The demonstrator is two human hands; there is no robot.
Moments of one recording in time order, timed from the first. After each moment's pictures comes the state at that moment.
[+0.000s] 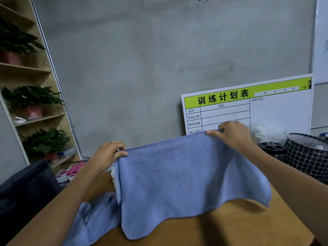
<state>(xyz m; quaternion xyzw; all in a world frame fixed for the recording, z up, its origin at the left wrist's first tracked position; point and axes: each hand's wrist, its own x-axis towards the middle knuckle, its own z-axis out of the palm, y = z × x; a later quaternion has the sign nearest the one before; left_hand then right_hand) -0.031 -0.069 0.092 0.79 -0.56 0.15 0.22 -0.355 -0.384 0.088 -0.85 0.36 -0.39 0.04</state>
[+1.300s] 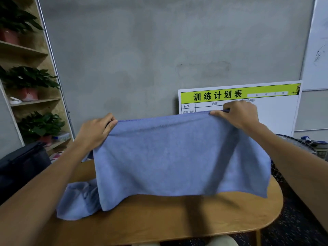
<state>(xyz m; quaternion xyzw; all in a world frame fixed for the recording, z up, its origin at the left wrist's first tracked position) -0.066 -0.020 0.120 0.75 -0.51 0.37 0.20 -0.416 -0.356 0.149 -0.84 0.34 -0.42 -0.05</state>
